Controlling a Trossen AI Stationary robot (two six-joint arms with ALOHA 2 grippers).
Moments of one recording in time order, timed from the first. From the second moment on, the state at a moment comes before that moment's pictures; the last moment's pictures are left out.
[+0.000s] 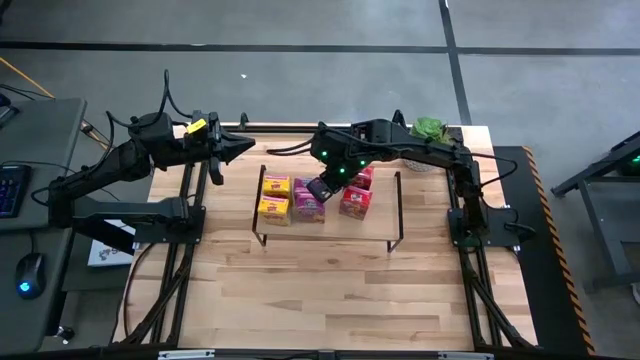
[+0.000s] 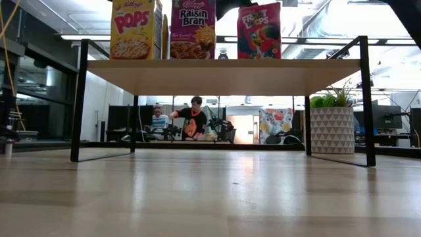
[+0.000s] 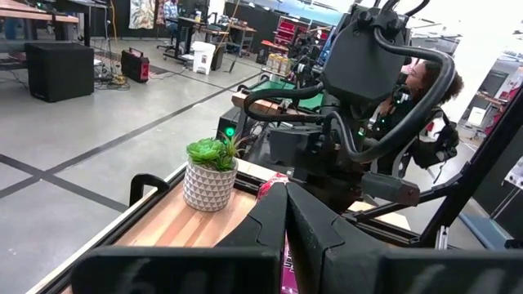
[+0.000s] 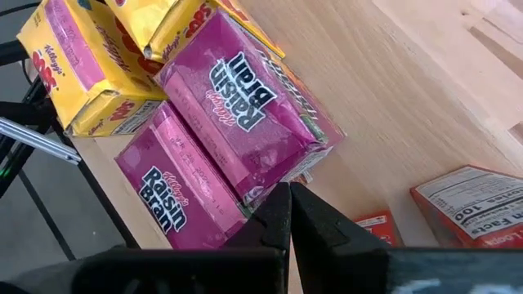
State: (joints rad) left arm 0.32 0.76 1.03 -0.32 0.09 -0.22; right arm -0.09 2.02 2.34 -1.40 -0.12 0.70
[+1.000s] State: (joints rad) left arm 0.32 0.75 1.03 -0.34 0.09 -0.23; right arm -0.34 1.86 2.35 -1.55 -0.04 0.35
